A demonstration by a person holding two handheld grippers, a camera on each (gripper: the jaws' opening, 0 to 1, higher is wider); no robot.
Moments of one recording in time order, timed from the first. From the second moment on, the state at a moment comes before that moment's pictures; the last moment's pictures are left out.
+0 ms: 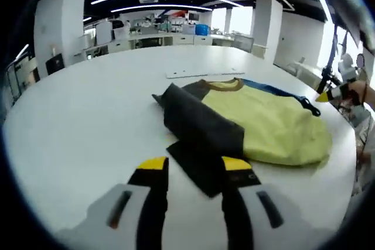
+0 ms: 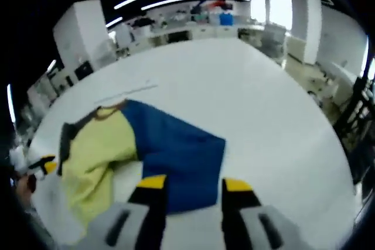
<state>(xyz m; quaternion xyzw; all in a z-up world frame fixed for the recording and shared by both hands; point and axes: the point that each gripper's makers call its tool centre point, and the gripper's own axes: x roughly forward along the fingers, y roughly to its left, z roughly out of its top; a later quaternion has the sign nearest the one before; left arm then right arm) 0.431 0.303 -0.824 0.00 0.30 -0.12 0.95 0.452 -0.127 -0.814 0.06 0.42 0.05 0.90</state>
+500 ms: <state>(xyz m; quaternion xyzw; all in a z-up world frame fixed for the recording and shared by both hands) 0.425 0.295 -0.835 0.00 0.30 -0.11 0.95 0.441 -0.116 -0.841 0.09 0.43 -0.01 0.90</state>
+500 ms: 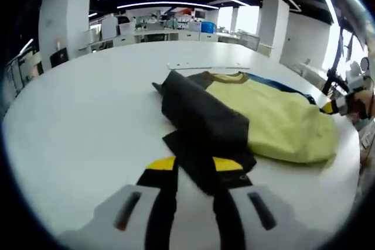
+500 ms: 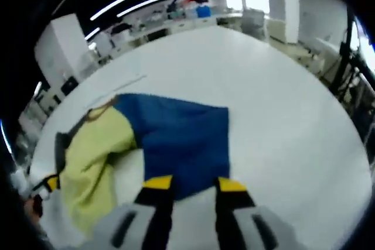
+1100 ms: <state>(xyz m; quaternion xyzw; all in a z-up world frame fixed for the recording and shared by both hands) 0.429 0.296 -0.838 0.00 0.31 -0.10 0.95 0.438 -0.114 -0.841 0.04 0.41 -0.01 0.91</state>
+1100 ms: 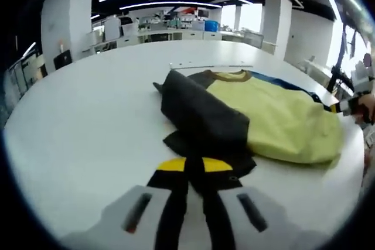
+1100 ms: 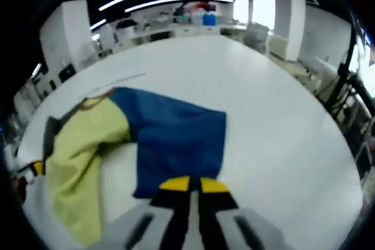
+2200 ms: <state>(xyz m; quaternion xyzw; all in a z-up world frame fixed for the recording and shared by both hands) 0.384 0.426 -0.794 -0.06 0.27 0.02 0.96 0.419 -0.223 -0.810 -0.14 0.41 0.03 0.90</state>
